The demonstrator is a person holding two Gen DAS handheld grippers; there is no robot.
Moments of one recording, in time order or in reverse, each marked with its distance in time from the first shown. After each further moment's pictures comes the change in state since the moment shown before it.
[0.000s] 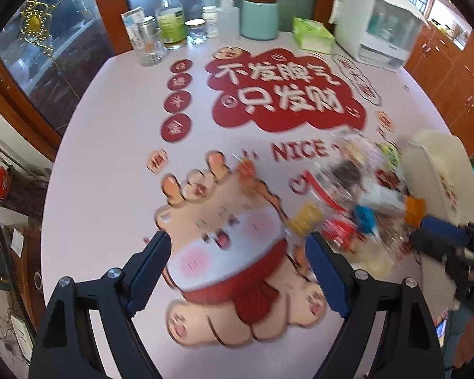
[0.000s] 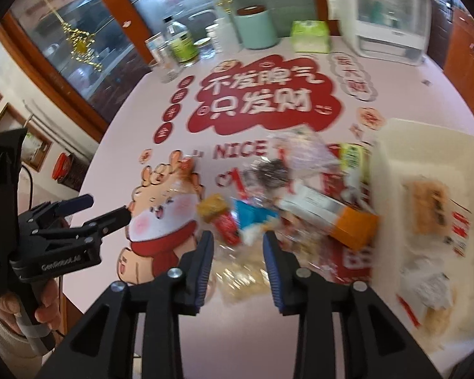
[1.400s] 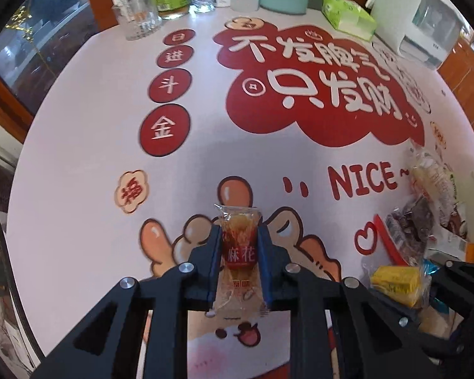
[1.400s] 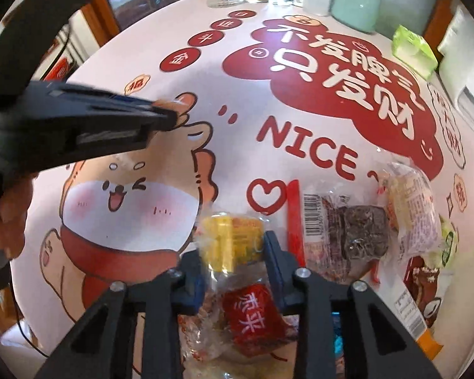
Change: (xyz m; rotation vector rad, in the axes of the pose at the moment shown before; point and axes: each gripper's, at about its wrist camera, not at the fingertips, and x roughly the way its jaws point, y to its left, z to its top) left arm 0.125 0.025 0.050 -0.034 0.059 -0.025; right arm 0.165 0.050 0.025 -0.372 0.161 -0.082
